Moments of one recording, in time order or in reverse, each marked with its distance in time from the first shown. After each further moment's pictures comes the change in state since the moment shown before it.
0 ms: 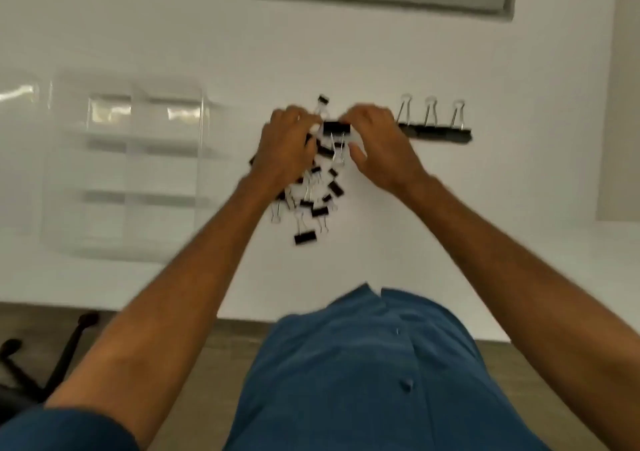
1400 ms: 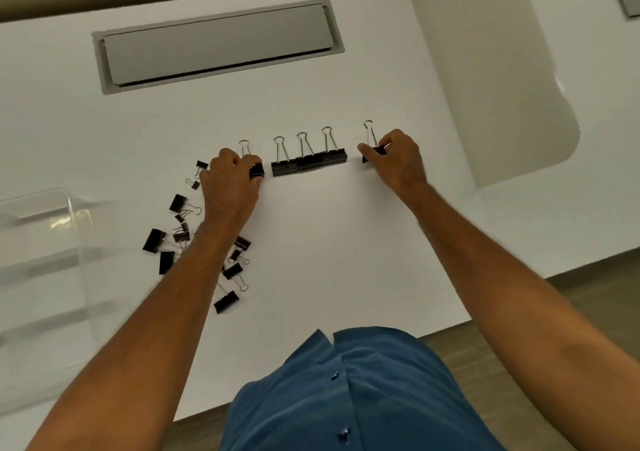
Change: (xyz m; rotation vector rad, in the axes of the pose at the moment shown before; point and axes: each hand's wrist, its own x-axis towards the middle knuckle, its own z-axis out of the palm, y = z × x) left_hand 0.046 0.088 0.048 0.111 0.085 0.094; right_hand -0.102 0.154 -0.088 0.311 0.330 1.057
